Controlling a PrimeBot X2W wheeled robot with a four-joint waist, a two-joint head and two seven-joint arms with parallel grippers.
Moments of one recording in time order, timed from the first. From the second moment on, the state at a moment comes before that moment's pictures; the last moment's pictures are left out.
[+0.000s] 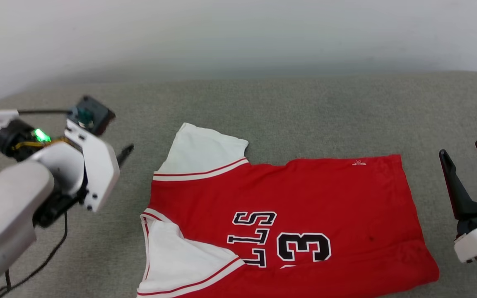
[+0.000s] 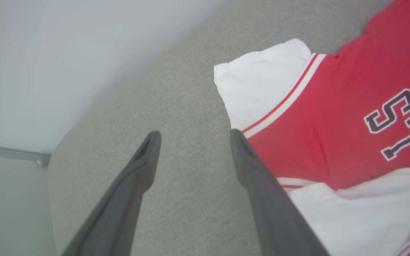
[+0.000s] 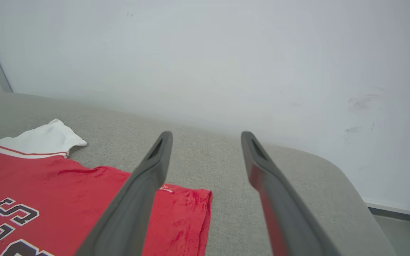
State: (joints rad) left arm -0.89 0.86 -1.09 0.22 -0.86 0.03 0.36; right arm -0.11 -0.43 0.02 -0.01 0.32 0.13 -0.05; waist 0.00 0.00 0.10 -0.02
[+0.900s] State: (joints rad) left arm -1.38 0.71 -1.09 0.50 -0.99 -0.07 1.00; right arm -0.10 -0.16 0.02 -0.22 0.16 0.13 -0.21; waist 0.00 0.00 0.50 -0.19
